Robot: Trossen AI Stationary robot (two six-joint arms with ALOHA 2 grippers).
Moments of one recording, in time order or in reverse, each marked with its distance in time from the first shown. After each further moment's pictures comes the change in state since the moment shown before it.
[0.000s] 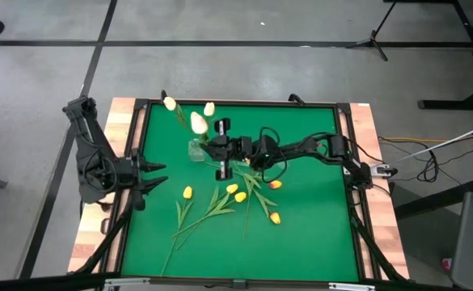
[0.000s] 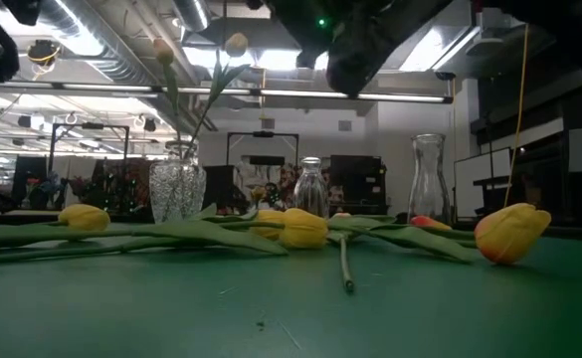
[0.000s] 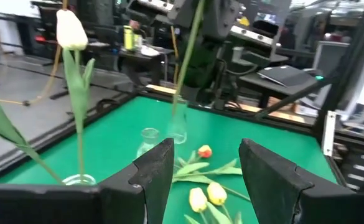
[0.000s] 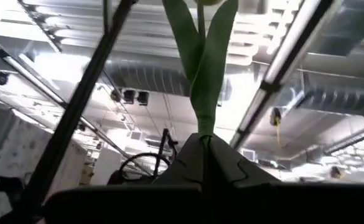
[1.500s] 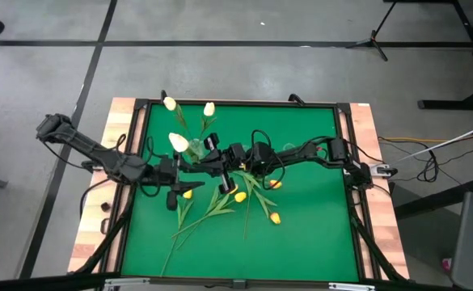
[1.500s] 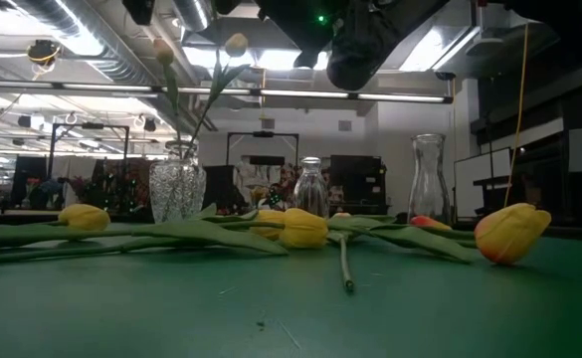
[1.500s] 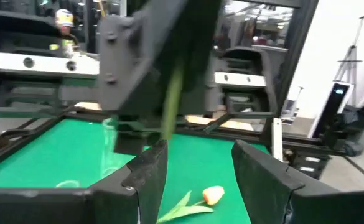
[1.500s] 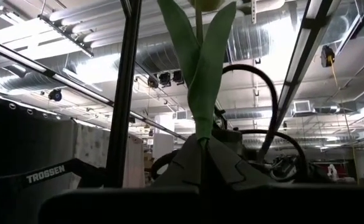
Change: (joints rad) left arm 0.645 0.297 0.000 0.662 0.866 0.389; right arm 0.059 0.002 -0.006 -0.127 -0.078 0.250
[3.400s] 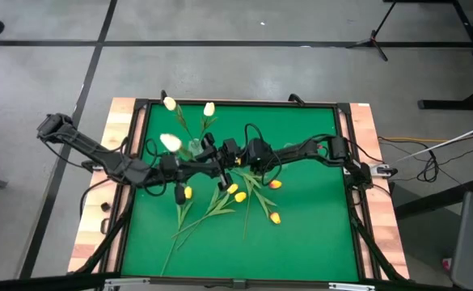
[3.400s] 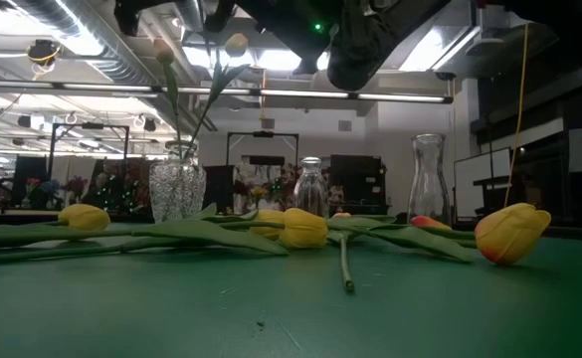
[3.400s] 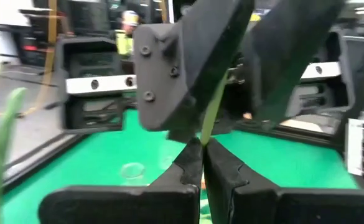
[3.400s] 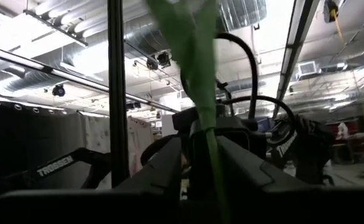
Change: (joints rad) left arm -0.025 0.027 0.000 -0.029 -0.287 0.008; right arm -0.034 -0.011 0.000 -0.116 -0.047 0.128
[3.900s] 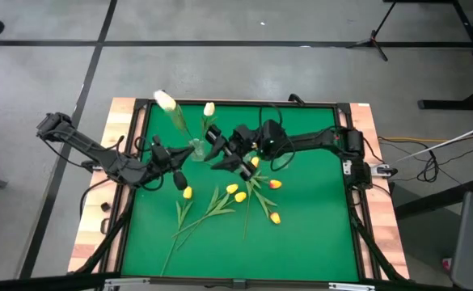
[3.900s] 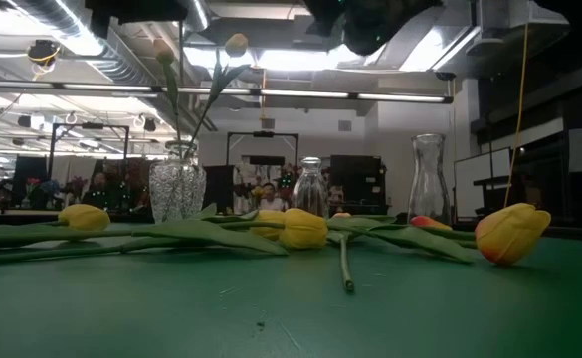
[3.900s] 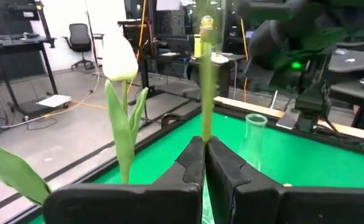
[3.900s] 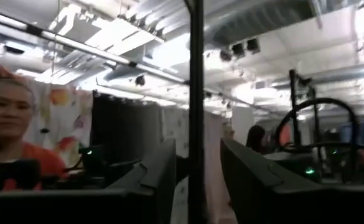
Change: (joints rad) left arm -0.020 -0.065 0.002 -0.114 -0.326 -0.007; right arm -0.073 -0.161 0.000 -0.056 -0.384 0.161
